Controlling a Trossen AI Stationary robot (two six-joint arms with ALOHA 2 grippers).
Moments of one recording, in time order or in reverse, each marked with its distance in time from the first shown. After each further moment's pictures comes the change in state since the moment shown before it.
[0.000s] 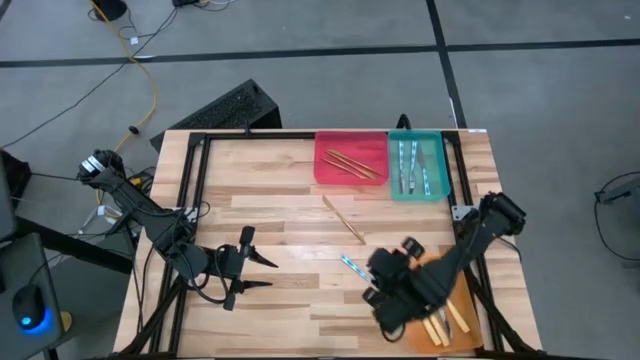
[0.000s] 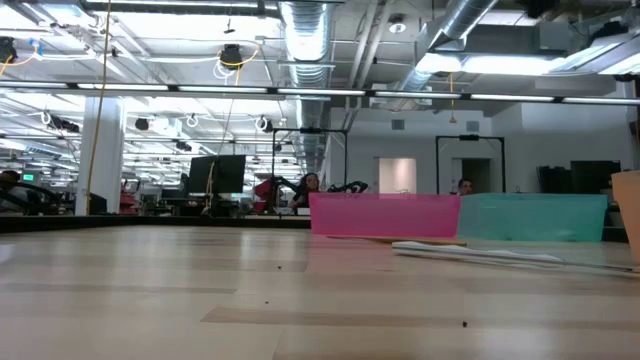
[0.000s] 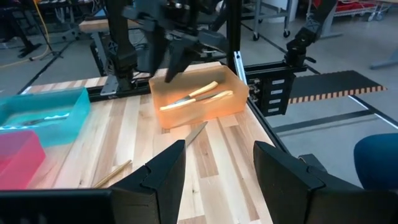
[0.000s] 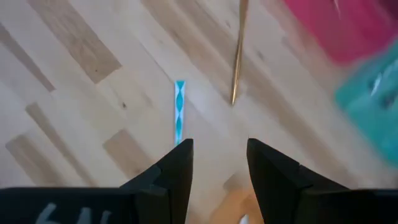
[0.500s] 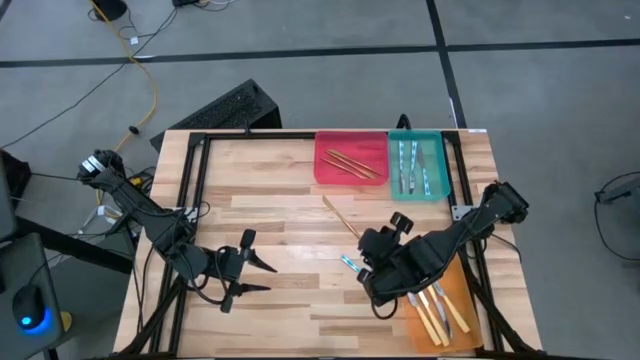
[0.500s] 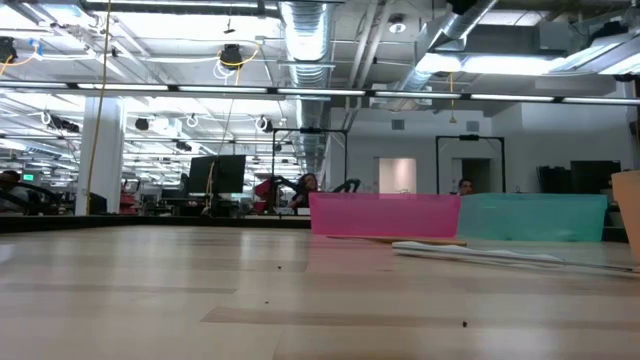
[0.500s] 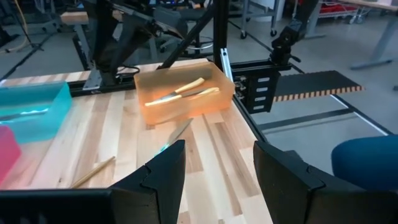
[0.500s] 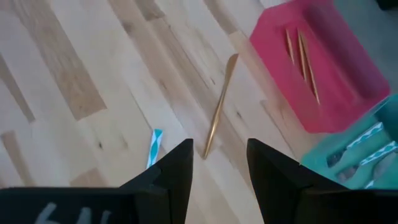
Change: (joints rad) left arm -0.004 0.000 0.000 -0.007 0.054 -0.035; right arm -0.123 -0.081 -0.001 0.070 0.107 -0.354
